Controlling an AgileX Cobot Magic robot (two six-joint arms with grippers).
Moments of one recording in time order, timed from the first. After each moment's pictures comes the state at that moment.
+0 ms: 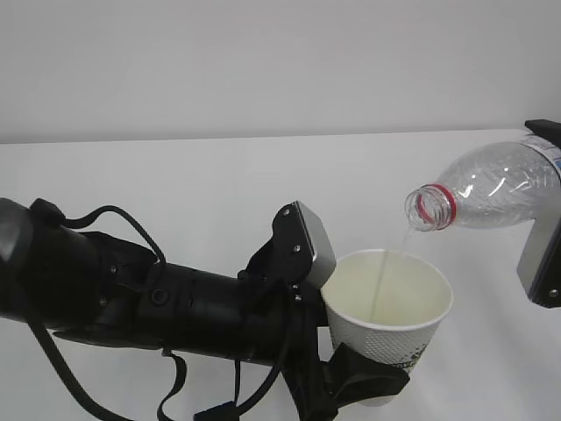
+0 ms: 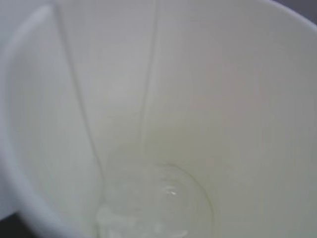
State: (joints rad) left arm -0.80 1.95 -0.83 0.98 -0.80 -0.68; right arm 0.16 1.18 -0.30 -0.14 -0.67 -1.41
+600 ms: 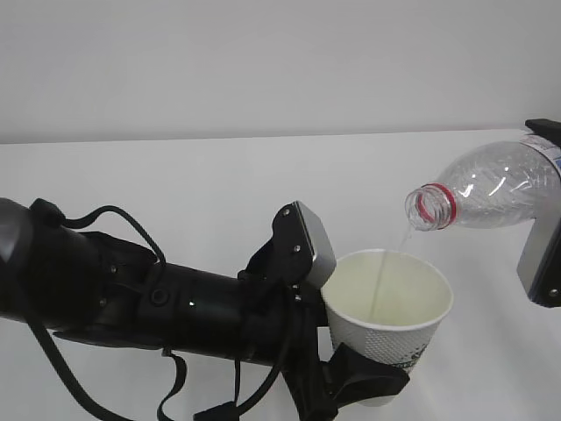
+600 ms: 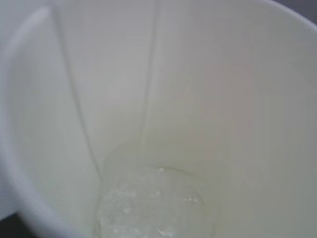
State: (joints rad) left arm -0.80 1.95 -0.83 0.98 -0.80 -0.68; right arm 0.16 1.18 -0.30 -0.14 -0.67 -1.41
